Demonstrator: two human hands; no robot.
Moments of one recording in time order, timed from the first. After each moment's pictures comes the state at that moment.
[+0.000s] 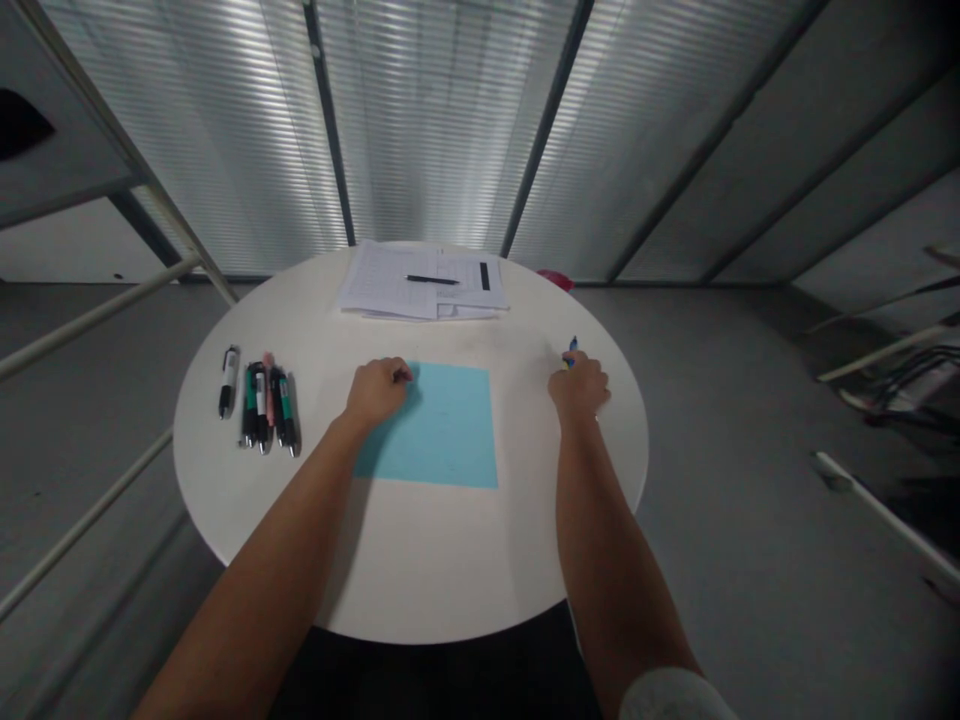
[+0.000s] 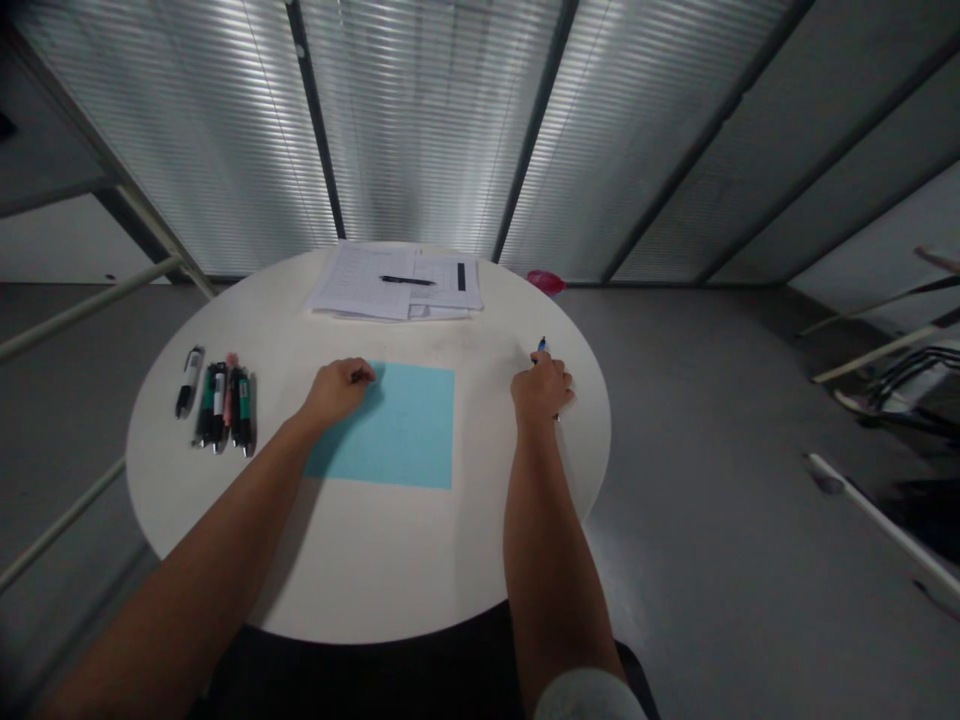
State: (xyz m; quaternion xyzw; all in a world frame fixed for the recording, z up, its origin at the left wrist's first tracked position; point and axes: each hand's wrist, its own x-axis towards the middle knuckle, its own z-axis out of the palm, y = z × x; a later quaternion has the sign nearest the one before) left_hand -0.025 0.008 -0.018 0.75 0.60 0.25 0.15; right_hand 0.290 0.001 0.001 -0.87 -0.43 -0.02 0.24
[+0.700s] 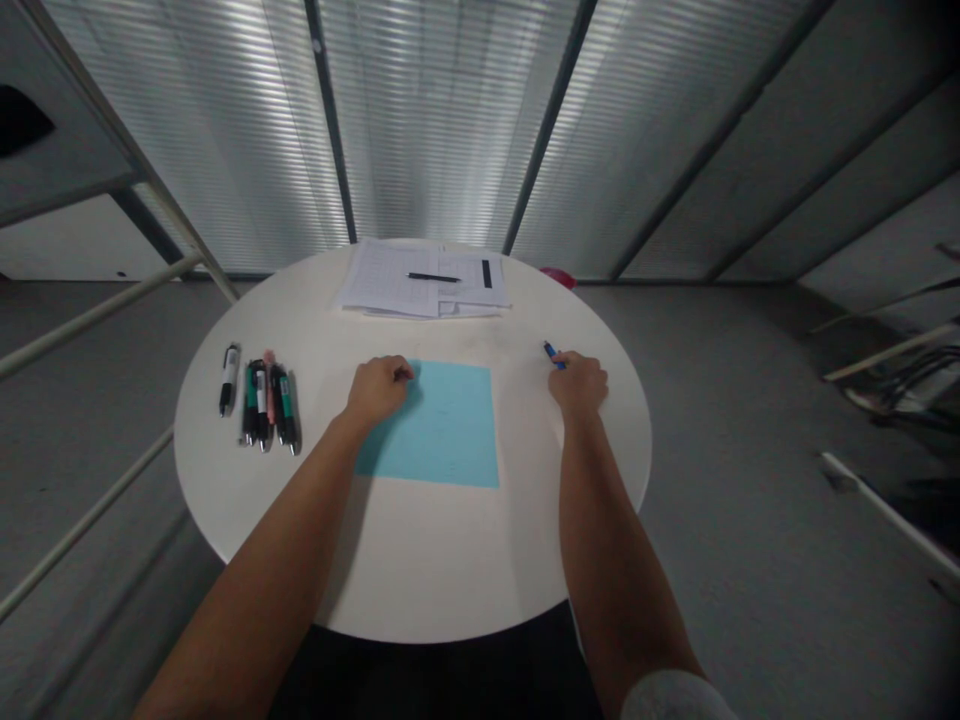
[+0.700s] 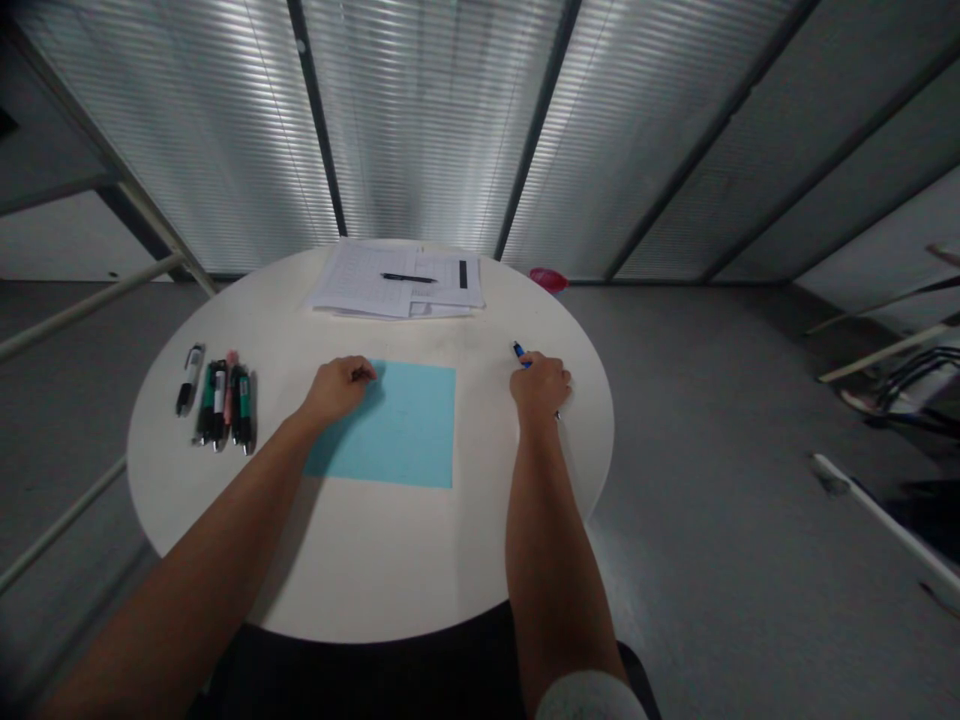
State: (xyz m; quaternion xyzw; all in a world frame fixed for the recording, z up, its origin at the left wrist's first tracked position) left_hand -0.024 0.007 -0.018 0.75 0.59 0.26 0.15; right_hand 0.290 0.000 0.006 -0.86 -0.46 0.00 0.22
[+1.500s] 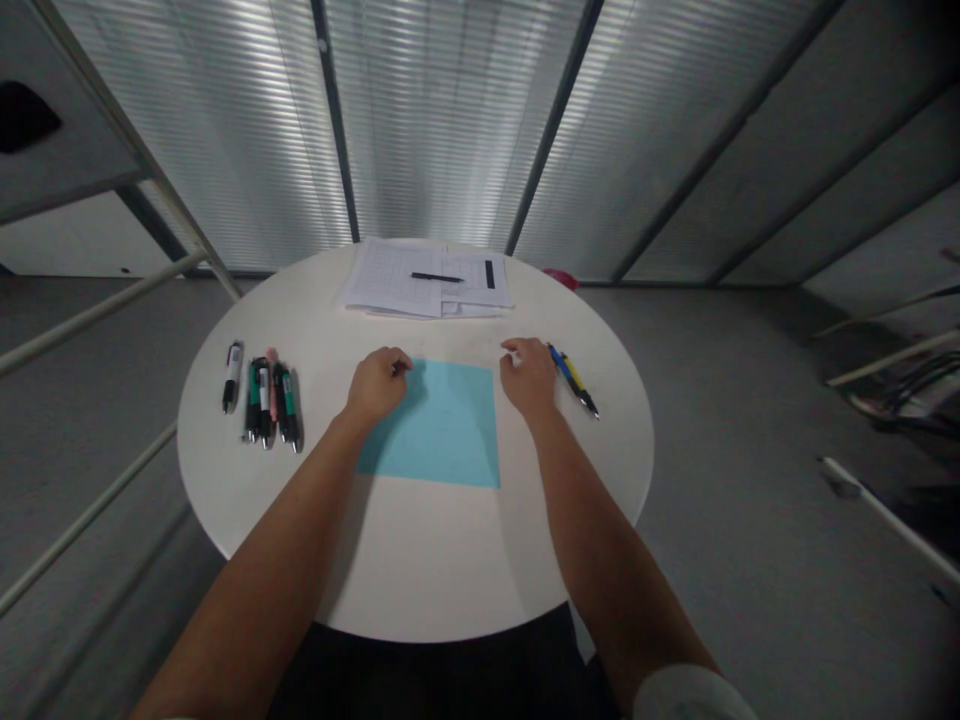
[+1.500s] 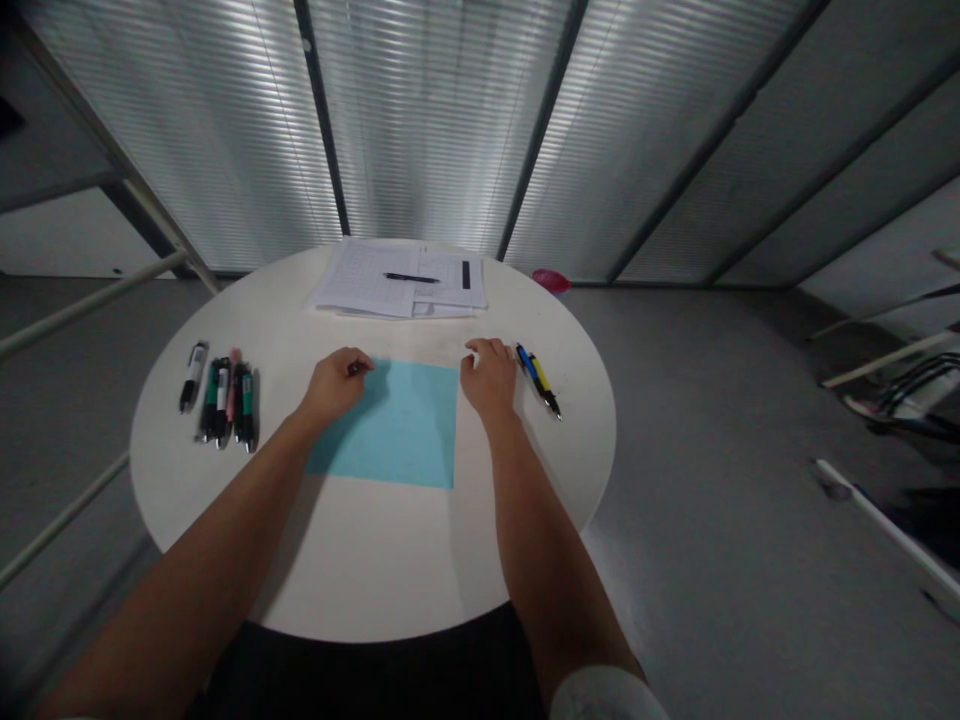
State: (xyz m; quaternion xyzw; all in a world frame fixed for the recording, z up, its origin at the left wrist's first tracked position) left_hand -0.023 0.005 -0.015 0.72 0.58 0.35 0.16; right_hand 0.238 0.014 -0.006 -0.66 -0.68 -0.02 0.32
